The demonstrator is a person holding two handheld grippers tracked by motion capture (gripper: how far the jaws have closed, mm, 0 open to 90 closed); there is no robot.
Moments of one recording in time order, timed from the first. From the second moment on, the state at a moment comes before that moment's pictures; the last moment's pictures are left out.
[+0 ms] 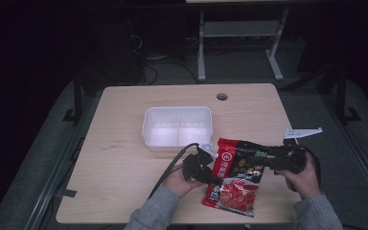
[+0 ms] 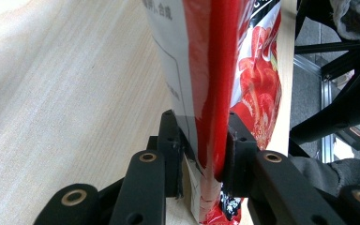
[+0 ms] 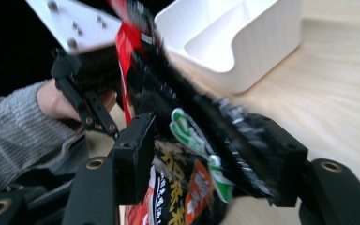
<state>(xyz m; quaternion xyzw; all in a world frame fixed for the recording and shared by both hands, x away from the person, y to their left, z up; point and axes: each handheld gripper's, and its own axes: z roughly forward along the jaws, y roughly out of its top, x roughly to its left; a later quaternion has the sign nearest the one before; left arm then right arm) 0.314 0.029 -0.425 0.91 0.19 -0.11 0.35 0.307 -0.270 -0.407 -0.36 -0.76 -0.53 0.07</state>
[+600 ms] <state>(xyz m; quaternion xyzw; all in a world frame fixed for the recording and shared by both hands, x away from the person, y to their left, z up) 0.304 0.033 -0.421 0.92 0.17 -0.09 0.34 0.303 -0.258 -0.401 -0.34 -0.77 -0.53 0.10</state>
